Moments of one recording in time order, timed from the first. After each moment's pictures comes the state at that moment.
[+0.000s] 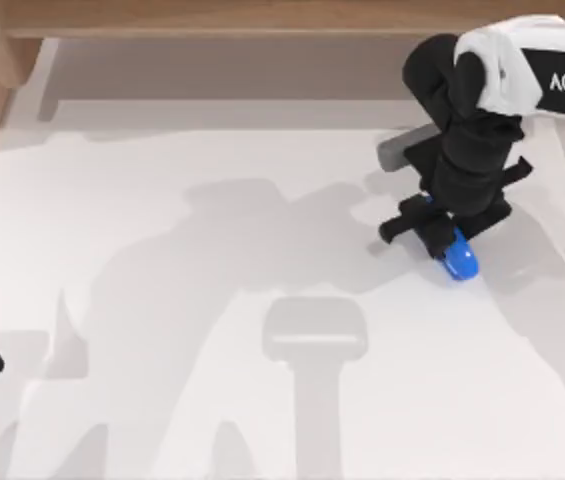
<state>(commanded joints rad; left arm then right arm) 0.00 0.00 0.00 0.00 0.00 0.00 0.38 2.31 1.71 -0.96 0.00 -0.10</state>
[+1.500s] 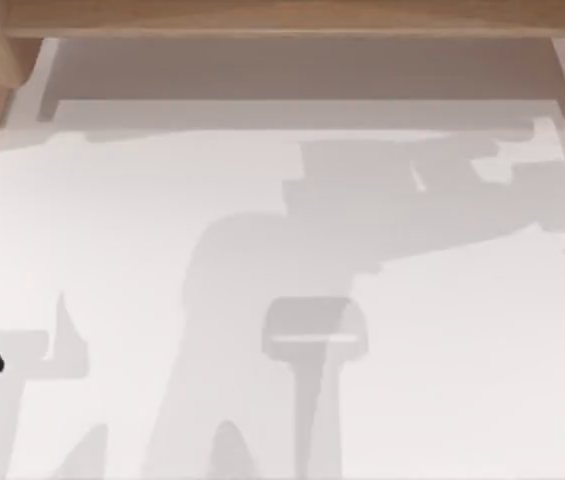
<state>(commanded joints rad) 0.00 0.00 0.00 0.00 0.00 0.00 -0.18 2.16 2.12 -1.25 0.19 -0.29</state>
